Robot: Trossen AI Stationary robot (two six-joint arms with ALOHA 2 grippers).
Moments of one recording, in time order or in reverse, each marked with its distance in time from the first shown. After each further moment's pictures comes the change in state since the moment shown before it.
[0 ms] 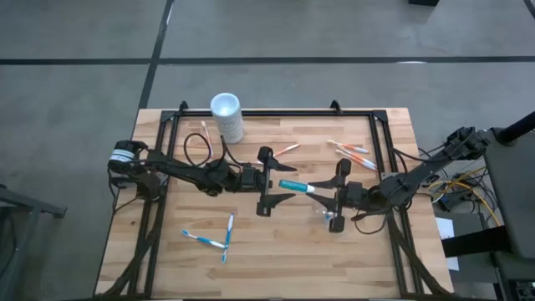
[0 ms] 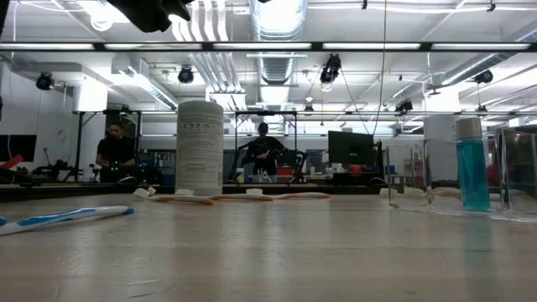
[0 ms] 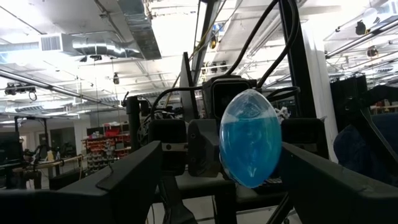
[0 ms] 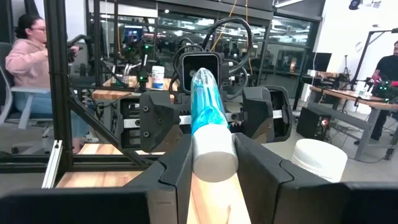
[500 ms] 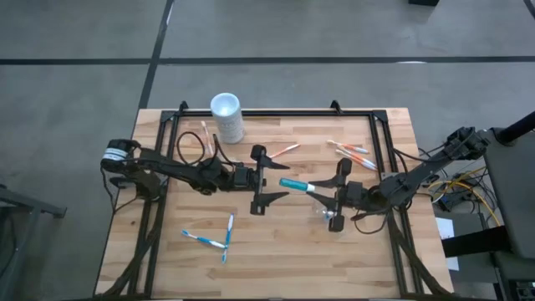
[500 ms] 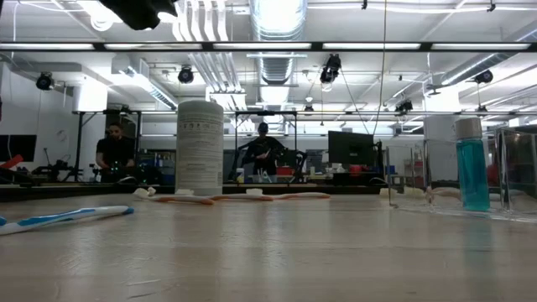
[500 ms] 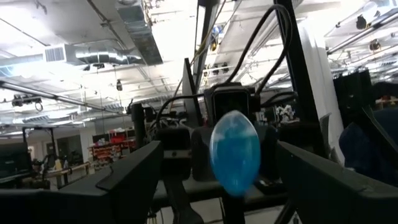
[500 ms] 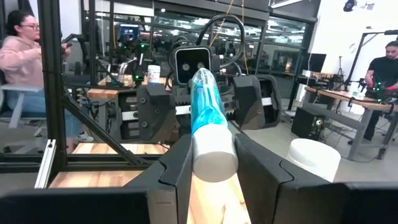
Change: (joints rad) left arm 0.000 -0.072 -0.066 -0.003 -0.002 0.052; right arm 0.000 -0.001 0.000 0.000 0.018 -0.012
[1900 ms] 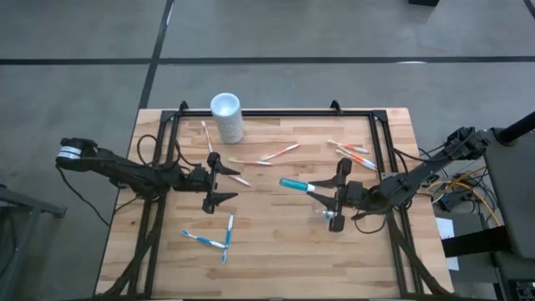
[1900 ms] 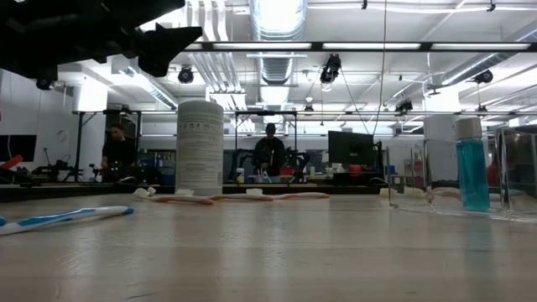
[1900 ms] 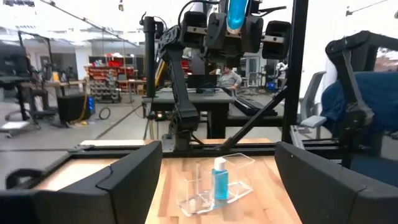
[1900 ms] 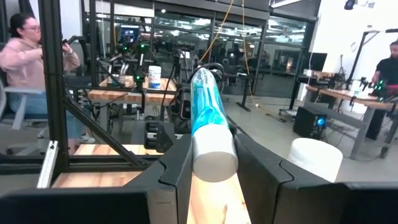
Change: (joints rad) left arm 0.003 -0.543 -0.704 -0.116 -0.059 -0.188; right arm 0.000 0.000 0.000 0.001 -0.003 0.022
